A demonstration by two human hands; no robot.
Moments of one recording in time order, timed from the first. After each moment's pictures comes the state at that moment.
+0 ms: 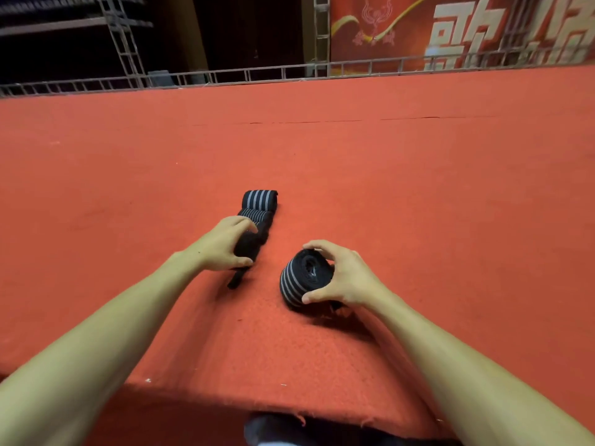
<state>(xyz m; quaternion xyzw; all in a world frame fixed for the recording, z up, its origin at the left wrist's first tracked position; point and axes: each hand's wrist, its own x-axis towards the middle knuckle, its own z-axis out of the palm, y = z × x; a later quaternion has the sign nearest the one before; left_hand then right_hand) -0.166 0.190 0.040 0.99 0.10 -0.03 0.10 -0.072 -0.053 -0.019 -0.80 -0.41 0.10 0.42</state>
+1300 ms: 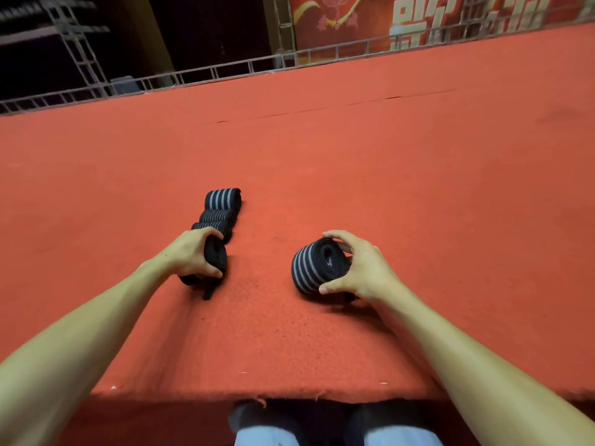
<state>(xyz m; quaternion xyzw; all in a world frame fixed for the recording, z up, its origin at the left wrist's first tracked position) -0.144 0.199 0.005 0.99 0.13 0.00 0.11 -0.068 -0.149 -0.022 -0.83 -0.30 0.10 0.47</state>
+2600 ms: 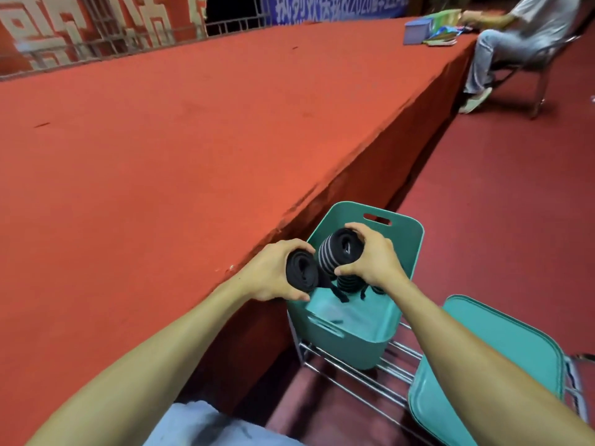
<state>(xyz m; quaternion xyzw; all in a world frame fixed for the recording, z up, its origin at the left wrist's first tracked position) -0.135 -0.419 -0.044 0.81 -0.49 -0.15 0.28 -0.243 -0.623 -0.082 -0.87 0.26 -0.14 0.40</state>
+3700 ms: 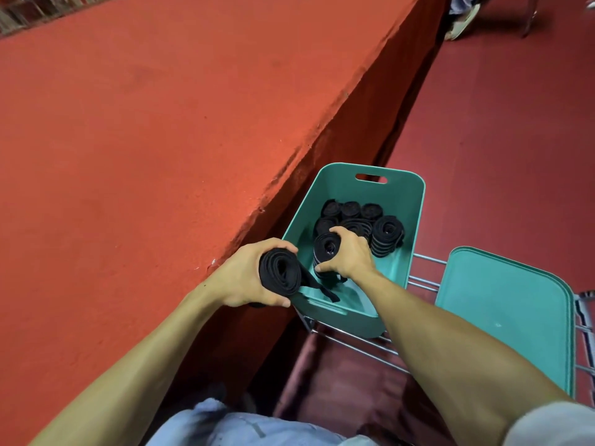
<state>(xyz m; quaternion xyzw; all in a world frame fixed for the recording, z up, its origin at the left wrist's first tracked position) -0.112 -0.401 -0.067 0.77 -0.49 -0.26 0.30 -0.208 -0.601 -0.158 -0.82 0.38 -0.01 0.43</state>
